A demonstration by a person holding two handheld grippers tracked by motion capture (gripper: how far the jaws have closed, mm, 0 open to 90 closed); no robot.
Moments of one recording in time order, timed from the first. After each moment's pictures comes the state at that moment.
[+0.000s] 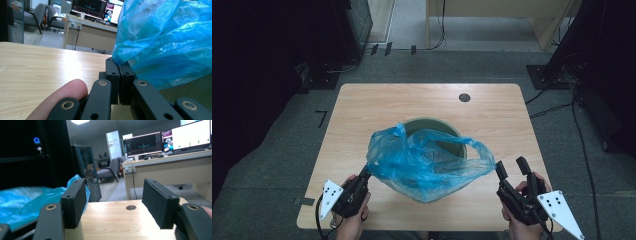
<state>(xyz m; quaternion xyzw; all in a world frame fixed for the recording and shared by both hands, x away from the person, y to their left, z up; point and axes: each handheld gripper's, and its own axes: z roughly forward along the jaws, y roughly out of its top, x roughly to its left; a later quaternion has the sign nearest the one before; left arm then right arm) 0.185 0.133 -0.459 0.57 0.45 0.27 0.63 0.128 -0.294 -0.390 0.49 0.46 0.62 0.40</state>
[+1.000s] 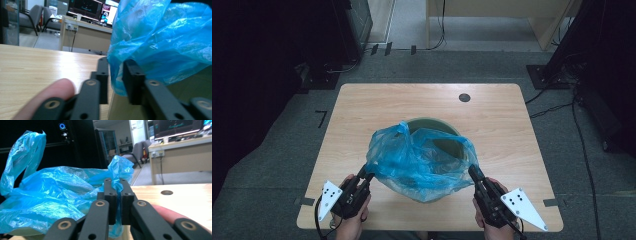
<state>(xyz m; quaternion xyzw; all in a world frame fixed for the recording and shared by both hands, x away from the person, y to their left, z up) 0.183 0.139 -0.458 0.57 0.44 0.27 0.65 0.134 -0.240 -0.406 0.46 0.52 0.64 0.33</state>
